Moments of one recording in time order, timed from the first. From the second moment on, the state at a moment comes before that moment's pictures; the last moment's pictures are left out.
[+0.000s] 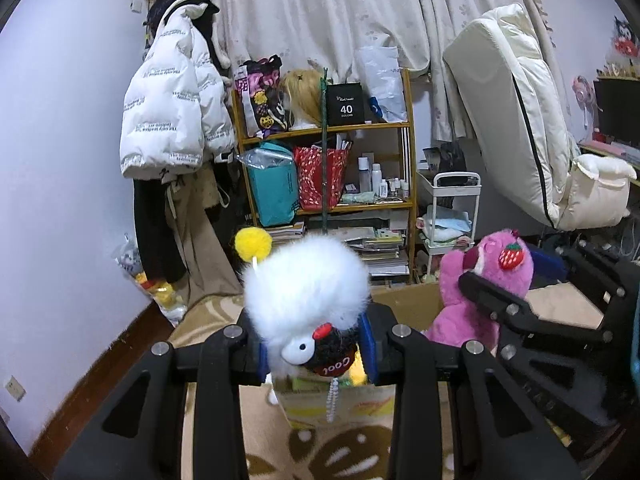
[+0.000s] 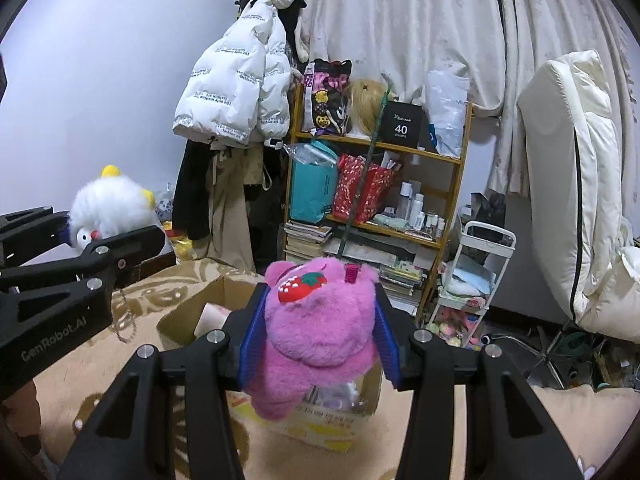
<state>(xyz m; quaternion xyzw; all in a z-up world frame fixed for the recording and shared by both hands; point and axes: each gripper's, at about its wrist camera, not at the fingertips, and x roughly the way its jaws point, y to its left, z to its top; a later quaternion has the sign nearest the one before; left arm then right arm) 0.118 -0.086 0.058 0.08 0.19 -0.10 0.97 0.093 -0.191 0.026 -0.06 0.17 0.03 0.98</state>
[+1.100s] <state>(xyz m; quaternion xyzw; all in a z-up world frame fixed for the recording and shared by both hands) 0.195 -0.108 -0.032 0.07 0.30 -0.15 0.94 0.154 -0.236 -0.025 0.02 0.24 0.03 0.97</state>
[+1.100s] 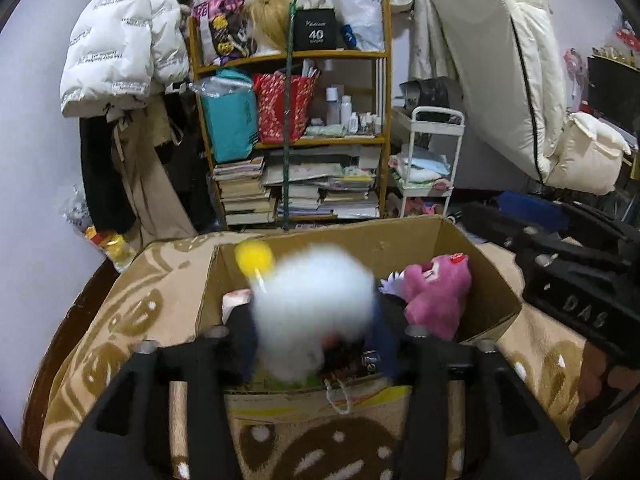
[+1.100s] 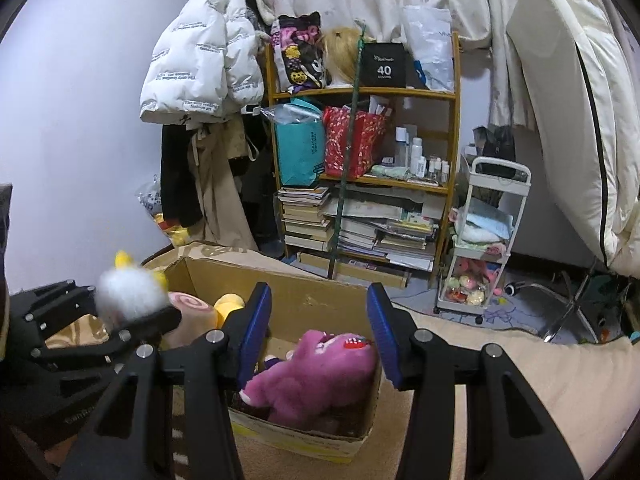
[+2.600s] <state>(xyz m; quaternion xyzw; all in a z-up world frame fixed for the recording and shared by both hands) 0.010 -0.024 0.054 0.05 0.21 -0.06 0.97 -0.024 -0.251 0.029 0.02 0.20 0.02 0.98</state>
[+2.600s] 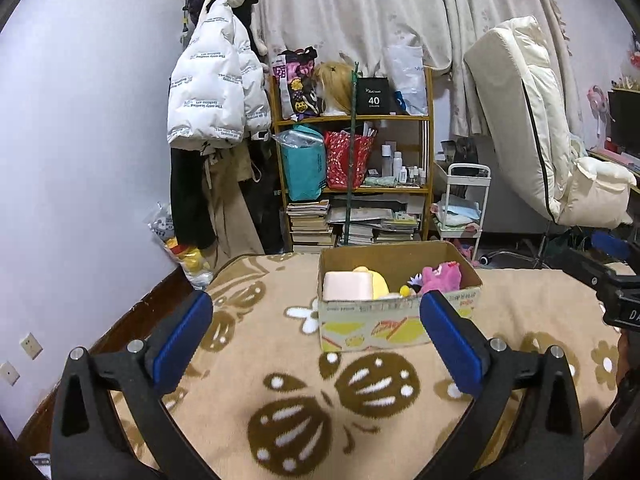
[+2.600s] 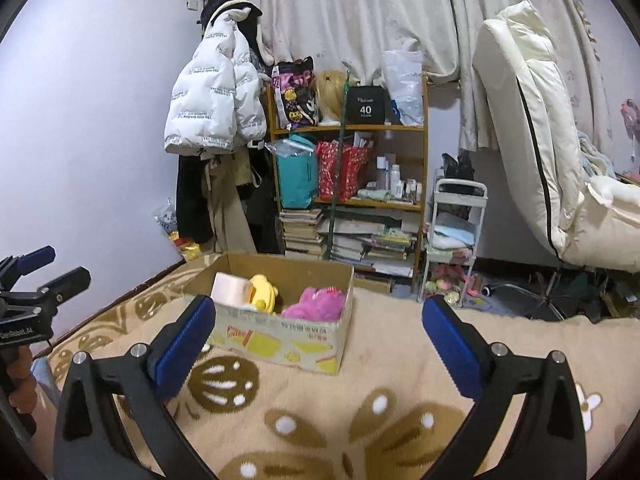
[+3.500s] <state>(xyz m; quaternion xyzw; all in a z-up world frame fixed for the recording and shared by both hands) 0.014 -0.018 0.013 0.04 0.25 -0.06 0.97 -0.027 -0.238 0.016 0.02 0.20 -0.01 0.98</state>
